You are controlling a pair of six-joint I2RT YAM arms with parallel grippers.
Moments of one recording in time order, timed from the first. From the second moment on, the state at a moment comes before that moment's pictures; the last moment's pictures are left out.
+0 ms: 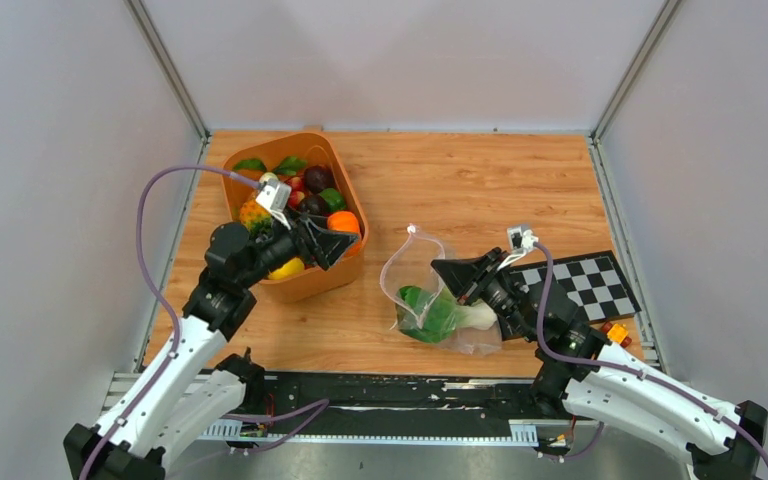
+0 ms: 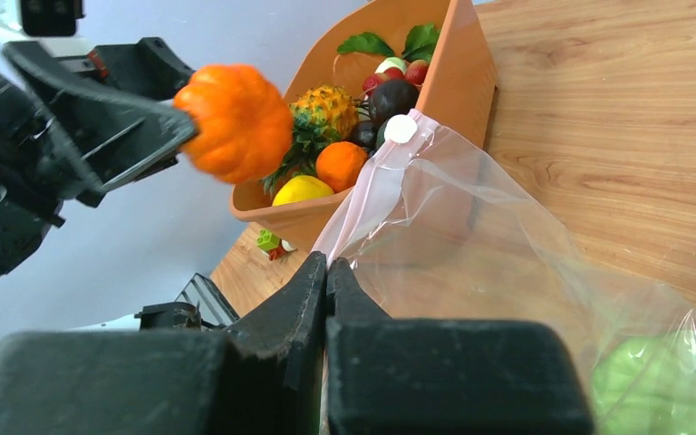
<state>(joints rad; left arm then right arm) -0.40 0.78 0.69 0.06 0.43 -0.47 0.96 0.57 0.47 0.17 0.21 0.64</state>
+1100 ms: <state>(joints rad) -0.80 0.99 0.60 0.33 0.46 -0.45 0.96 0.56 0.45 0.22 0.12 0.63</state>
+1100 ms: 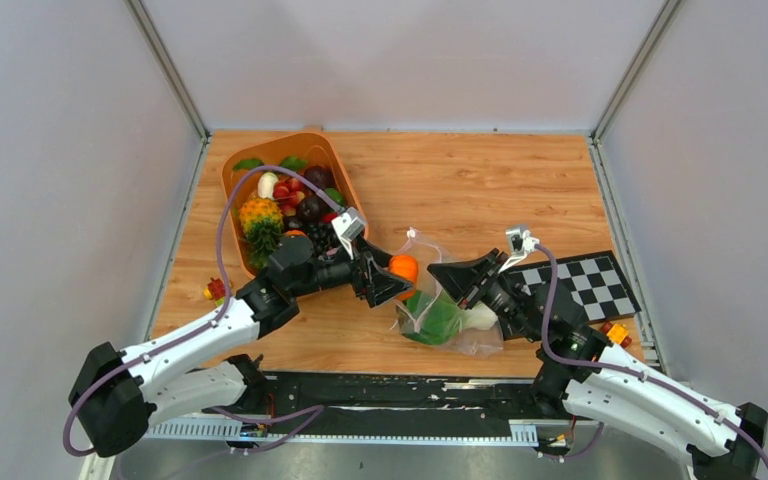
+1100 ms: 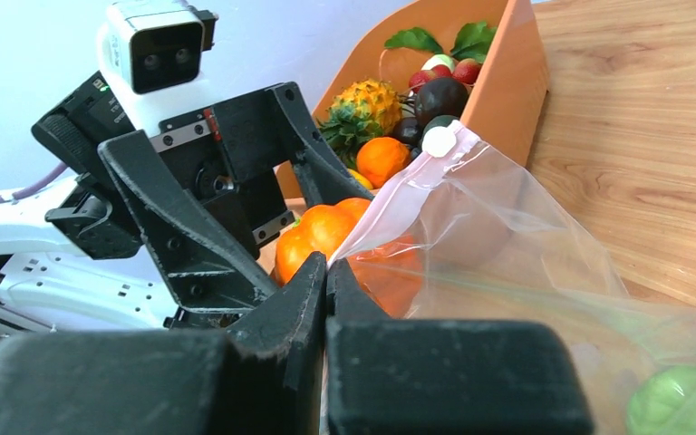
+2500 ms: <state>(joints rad) -0.91 0.94 0.70 0.16 0.16 -0.33 0.95 0.52 0.44 0.24 0.11 0.61</state>
